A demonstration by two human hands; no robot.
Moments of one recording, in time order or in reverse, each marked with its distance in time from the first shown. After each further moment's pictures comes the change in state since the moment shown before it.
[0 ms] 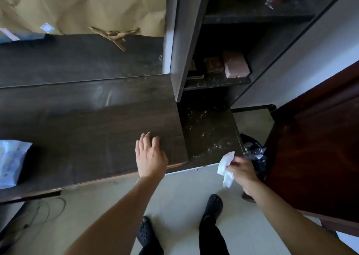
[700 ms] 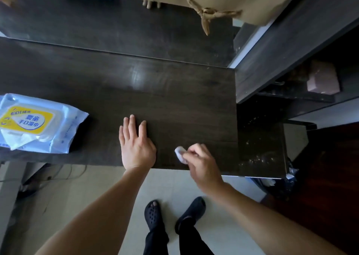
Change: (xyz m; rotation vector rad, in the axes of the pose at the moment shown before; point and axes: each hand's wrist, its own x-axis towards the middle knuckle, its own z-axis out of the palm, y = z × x) left_hand 0.021 -0.160 -0.043 0.099 0.215 -0.205; right_hand -0.056 -0.105 0.214 -0.468 -0.132 -1.056
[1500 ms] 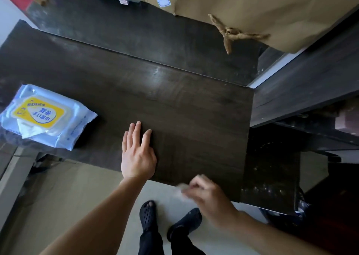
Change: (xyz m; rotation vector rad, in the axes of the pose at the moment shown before) left_hand 0.003 0.008 -0.005 0.046 -0.001 -0.061; right_hand -0.007 0.028 -0.038 0.122 -0.383 -0.273
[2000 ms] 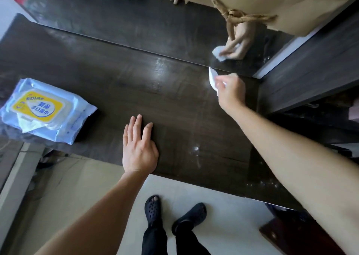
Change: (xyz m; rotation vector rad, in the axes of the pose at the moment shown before) left_hand -0.001 0.000 0.001 -0.008 0.025 0.012; right_hand 0.198 0.076 -0.109 -0.150 0.521 0.413
